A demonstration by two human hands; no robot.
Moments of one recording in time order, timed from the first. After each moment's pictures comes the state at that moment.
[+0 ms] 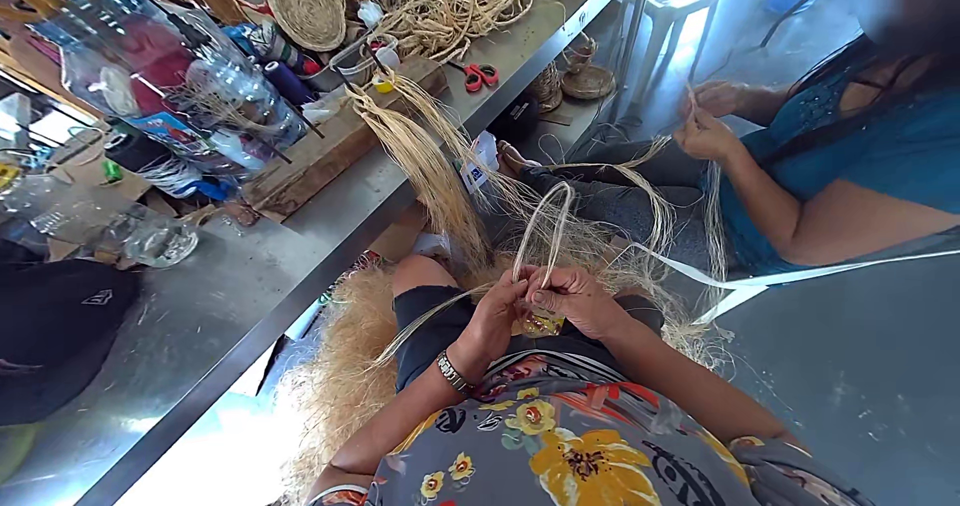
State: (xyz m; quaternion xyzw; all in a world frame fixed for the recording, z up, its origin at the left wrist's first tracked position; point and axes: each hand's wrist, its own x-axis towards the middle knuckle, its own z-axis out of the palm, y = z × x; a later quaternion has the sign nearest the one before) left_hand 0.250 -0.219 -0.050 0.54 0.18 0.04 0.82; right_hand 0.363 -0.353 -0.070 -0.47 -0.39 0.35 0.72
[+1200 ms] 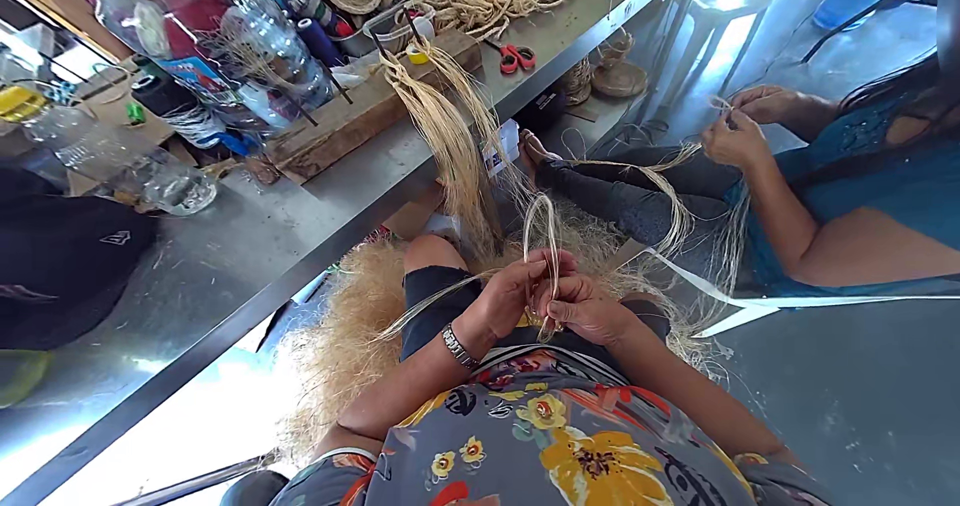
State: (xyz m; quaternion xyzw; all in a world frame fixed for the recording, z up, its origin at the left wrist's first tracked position) left_hand 0.254 -0.202 -0.046 0.55 0.03 0.02 0.83; right_hand 0.360 -0.347 -0.087 -0.32 -0.41 0.49 0.70
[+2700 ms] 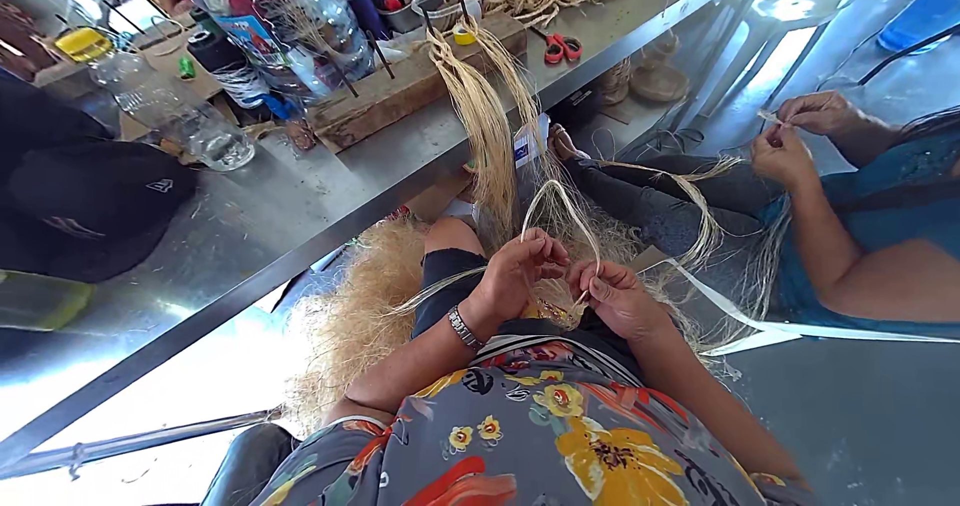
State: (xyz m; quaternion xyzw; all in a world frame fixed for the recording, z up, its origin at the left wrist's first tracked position) left_hand 0.245 -0.191 -0.041 0.52 0.08 0.14 0.84; right_hand 0.377 -0.351 -0.095 -0.33 -0.38 0.44 0.75
